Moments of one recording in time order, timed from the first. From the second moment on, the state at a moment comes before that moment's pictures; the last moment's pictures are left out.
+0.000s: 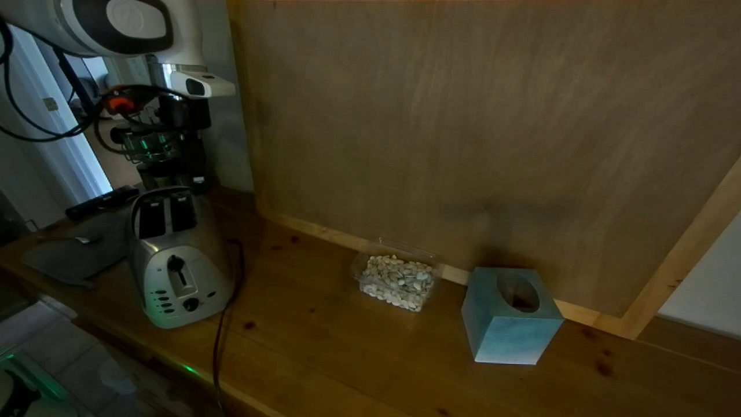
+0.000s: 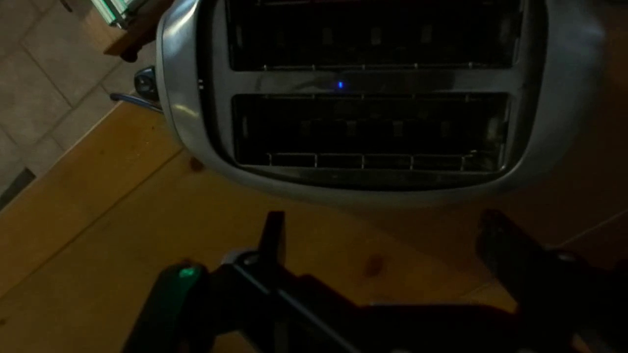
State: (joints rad) arm -0.09 -0.32 0.03 -2.30 -0.09 1.81 0.56
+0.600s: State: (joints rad) arm -0.09 -0.32 0.01 -2.29 -0.03 1.84 0.41
